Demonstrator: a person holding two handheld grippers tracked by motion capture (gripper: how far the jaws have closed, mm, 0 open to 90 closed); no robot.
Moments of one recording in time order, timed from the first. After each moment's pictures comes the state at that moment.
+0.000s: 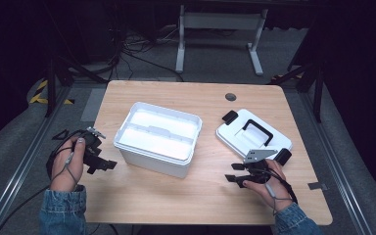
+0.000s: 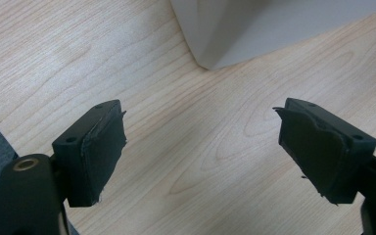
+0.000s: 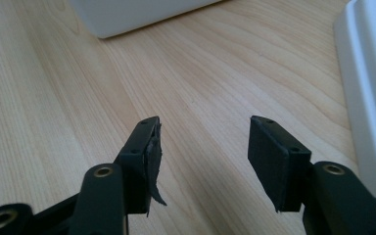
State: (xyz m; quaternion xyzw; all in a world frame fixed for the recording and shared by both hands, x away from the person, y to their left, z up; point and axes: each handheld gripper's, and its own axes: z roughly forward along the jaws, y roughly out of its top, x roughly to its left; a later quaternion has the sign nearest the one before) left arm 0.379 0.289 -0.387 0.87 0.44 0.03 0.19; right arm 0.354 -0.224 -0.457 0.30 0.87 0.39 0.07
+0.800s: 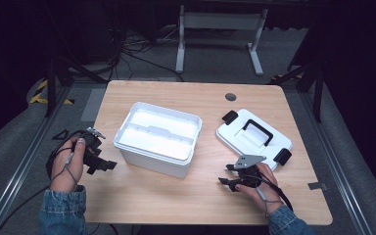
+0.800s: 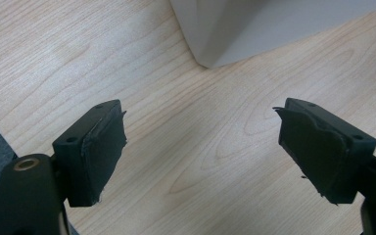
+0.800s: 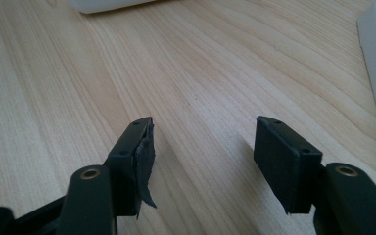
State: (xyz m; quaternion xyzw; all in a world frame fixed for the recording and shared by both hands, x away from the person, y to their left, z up) left arm 0.379 0.289 -0.388 0.88 0.44 0.03 0.19; right arm 0.353 -0.207 -0.480 0.27 0.88 0.38 0.11
